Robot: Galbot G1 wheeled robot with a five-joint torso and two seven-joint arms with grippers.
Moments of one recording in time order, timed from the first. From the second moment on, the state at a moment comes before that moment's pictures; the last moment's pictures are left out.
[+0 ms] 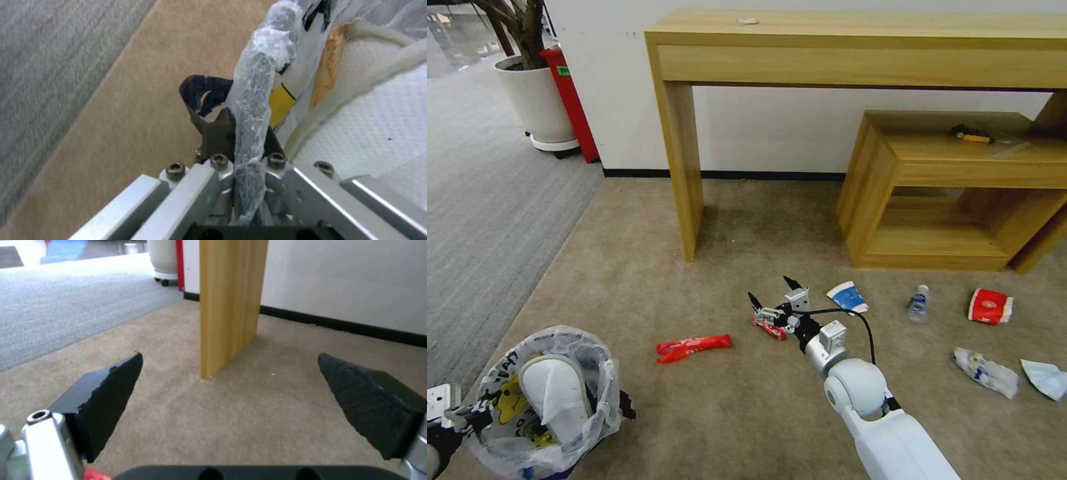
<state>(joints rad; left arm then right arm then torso) 1.81 -1.18 -1.23 -2.11 -0.74 0.74 0.04 -1.13 1.29 0.18 1.76 0.19 -0.10 -0.13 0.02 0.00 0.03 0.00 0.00</state>
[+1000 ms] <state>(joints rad) 1.79 -1.17 -1.21 -2.16 -0.75 0.74 0.03 -0.65 1.27 -0.29 1.25 0.22 -0.26 -0.55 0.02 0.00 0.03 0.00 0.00</state>
